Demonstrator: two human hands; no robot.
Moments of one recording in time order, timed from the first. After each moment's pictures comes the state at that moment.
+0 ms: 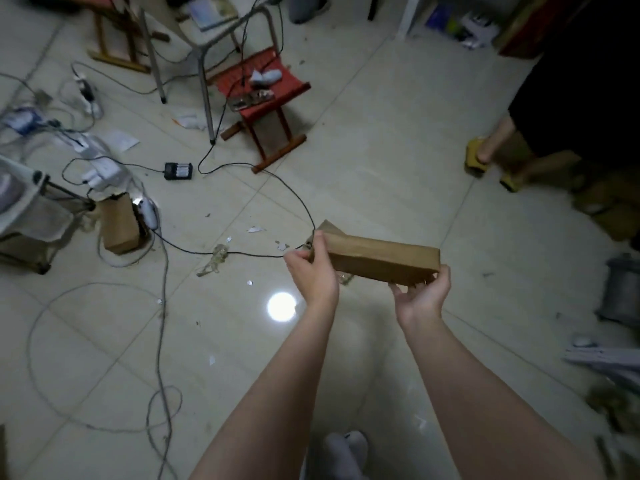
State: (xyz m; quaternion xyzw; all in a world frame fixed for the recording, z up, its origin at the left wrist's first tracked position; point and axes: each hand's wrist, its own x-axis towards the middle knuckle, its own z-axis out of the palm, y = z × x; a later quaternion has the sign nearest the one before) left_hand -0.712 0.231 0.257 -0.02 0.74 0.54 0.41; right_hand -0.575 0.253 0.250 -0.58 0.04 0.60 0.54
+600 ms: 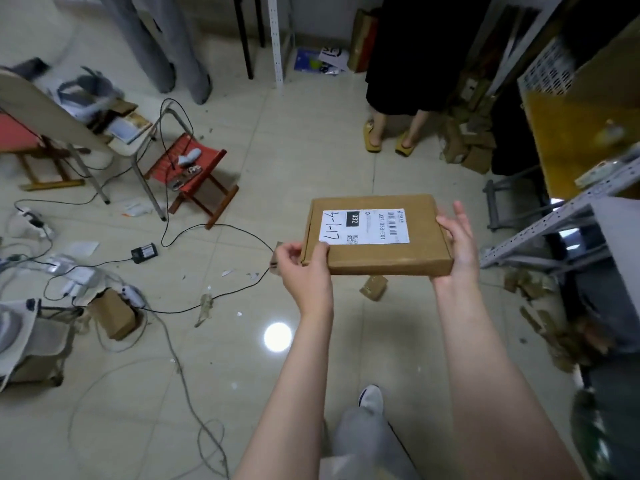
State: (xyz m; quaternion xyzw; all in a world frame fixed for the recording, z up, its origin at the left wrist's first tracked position) left_hand -0.662 0.117 0.543 0.17 0.65 0.57 0.48; right_hand -0.475 0.134 0.546 -0.53 -0.06 0.50 0.69
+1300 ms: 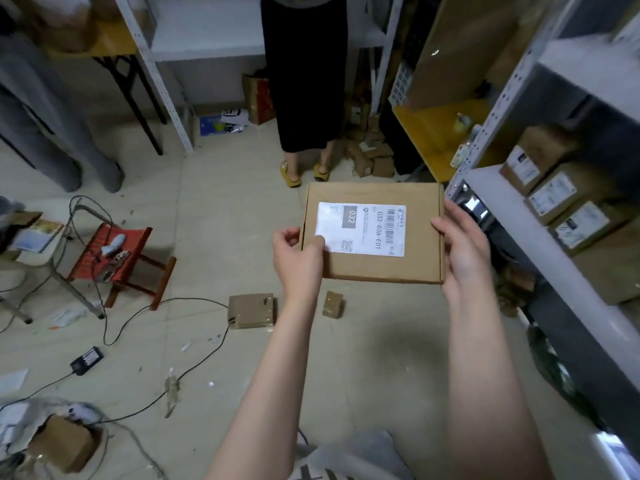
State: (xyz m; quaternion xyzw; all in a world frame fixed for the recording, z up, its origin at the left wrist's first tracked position) left_hand -0.579 0.110 0.619 0.41 0.57 0.42 0.57; right_hand -0.409 0.012 0.662 -0.61 -0.10 0.33 0.71
